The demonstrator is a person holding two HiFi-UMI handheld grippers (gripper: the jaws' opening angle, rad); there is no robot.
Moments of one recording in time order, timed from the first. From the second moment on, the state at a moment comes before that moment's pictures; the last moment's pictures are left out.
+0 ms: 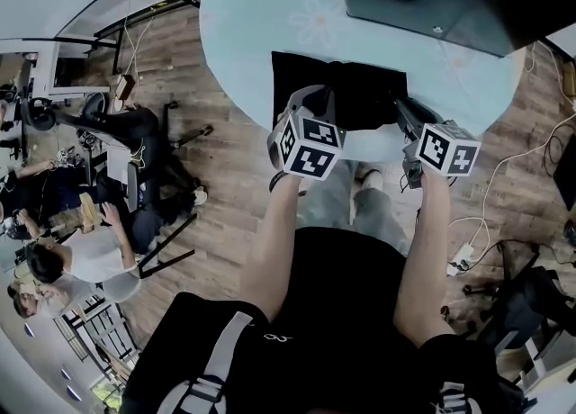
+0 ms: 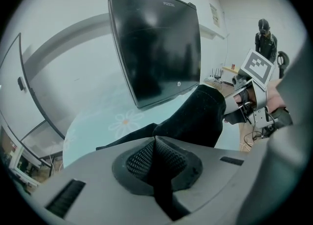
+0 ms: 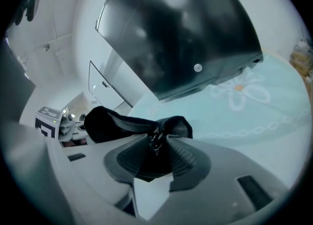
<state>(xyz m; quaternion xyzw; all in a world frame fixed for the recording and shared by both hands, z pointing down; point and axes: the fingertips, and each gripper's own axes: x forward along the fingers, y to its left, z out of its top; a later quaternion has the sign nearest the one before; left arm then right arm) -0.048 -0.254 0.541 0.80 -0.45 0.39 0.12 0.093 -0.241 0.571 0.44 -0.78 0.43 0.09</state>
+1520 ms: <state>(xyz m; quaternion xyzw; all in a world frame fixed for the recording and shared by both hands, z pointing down) -0.205 -0.195 0.610 0.71 -0.46 0.50 0.19 0.050 -0.294 0.562 0.43 -0.77 0.47 0.08</state>
